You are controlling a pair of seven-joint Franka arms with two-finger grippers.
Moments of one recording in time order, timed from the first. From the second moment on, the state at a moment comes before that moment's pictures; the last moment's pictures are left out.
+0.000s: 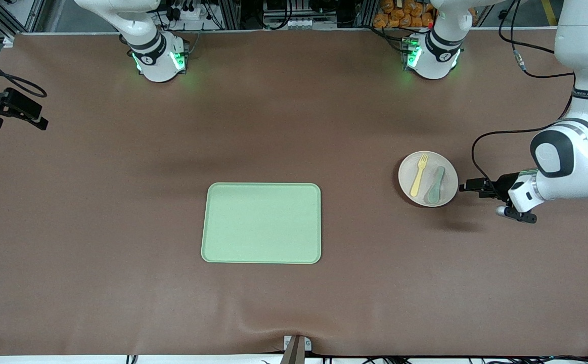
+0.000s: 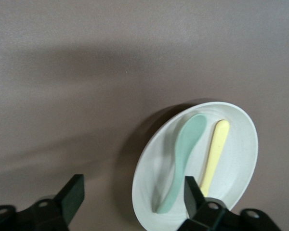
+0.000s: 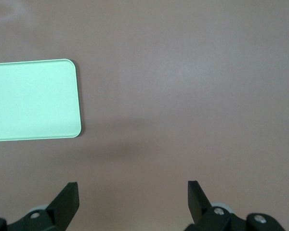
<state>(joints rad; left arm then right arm) 0.13 0.46 0.03 -1.96 -0.44 2.11 0.64 -0.04 -0.03 0.02 -1.51 0.04 1.49 0.05</state>
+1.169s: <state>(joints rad) 0.13 0.50 -0.02 -2.03 -0.48 2.21 0.79 -0.04 -0.03 0.02 -1.51 0.04 1.49 0.05</state>
